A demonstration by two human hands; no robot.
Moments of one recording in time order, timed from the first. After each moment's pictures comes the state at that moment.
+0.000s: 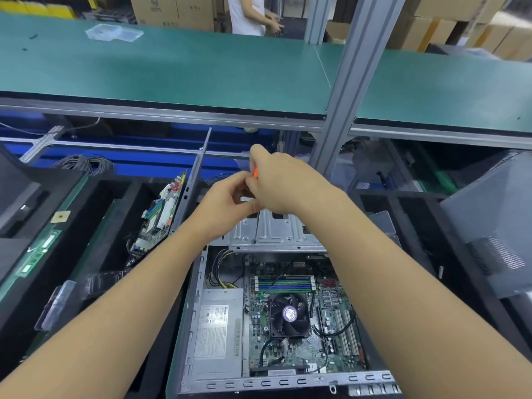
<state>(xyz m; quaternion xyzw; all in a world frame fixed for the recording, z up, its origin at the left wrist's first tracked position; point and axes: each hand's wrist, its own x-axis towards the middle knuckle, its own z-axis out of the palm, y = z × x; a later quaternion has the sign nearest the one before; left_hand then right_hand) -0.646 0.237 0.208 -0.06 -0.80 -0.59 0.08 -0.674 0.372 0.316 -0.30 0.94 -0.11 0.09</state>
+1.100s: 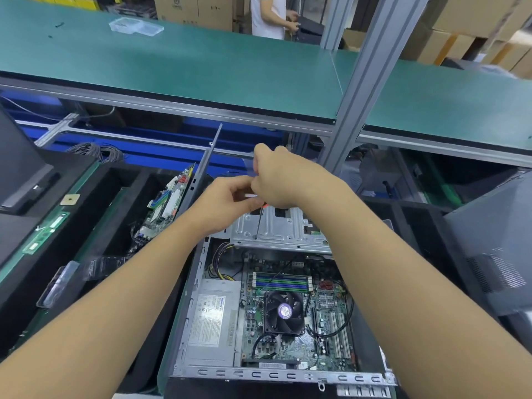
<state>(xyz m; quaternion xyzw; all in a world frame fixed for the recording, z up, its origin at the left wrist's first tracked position) -0.633 0.235 0.214 -0.05 -0.81 -0.58 0.08 -0.667 0.367 0.332 -0.30 0.94 -0.05 0.14</state>
